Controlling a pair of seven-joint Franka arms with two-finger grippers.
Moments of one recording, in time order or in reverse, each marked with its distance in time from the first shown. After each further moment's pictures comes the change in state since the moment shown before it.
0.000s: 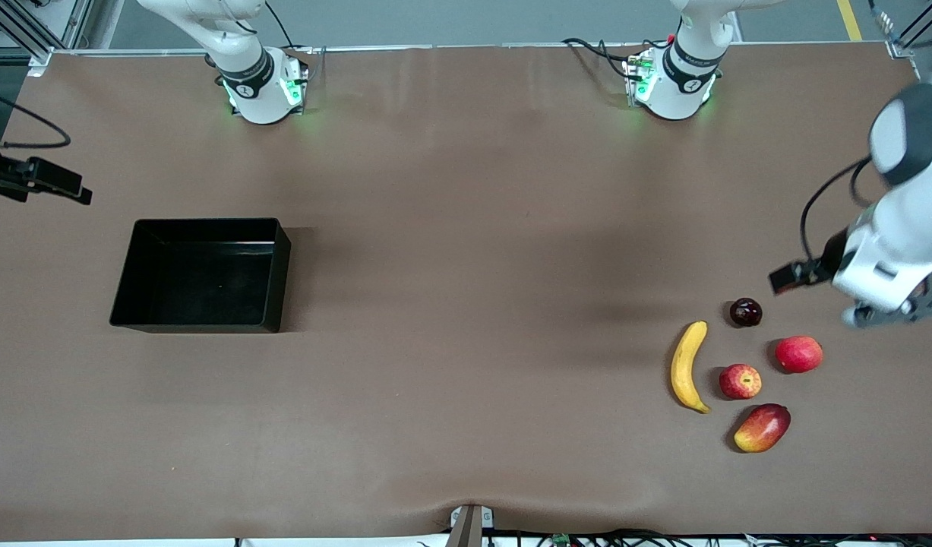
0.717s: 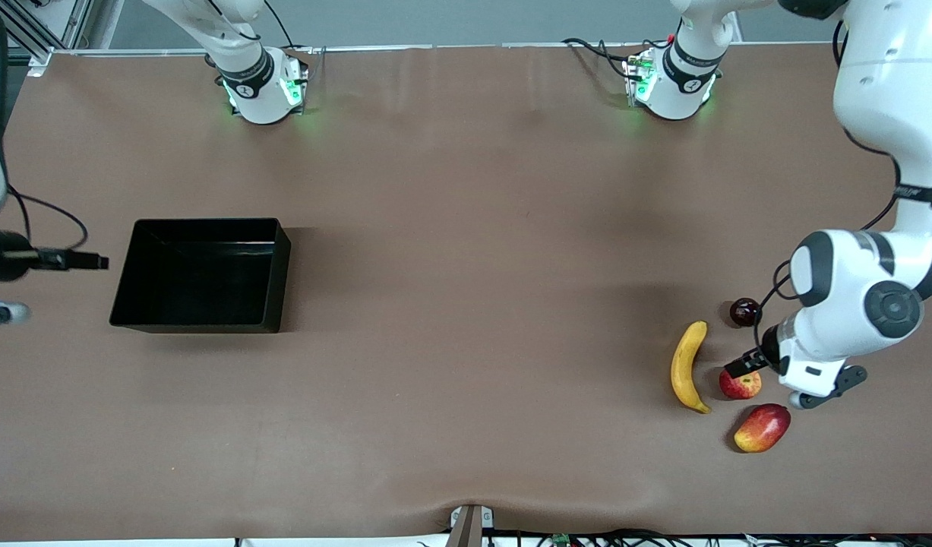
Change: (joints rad) left arm 0.036 0.360 -0.002 0.029 0.034 0.375 -0.200; right arm -0.112 0.305 -0.004 -0.017 -0.014 0.171 -0.095
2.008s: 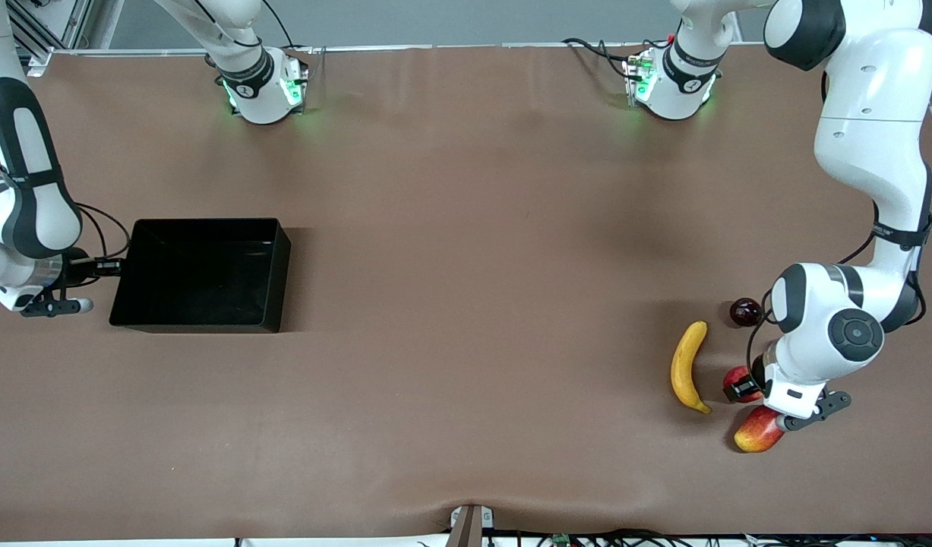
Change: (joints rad) left arm -0.012 0.131 0.019 0.116 0.089 0.081 -0.001; right arm -0.174 0.056 0.000 -0.413 0.008 0.475 -0.305
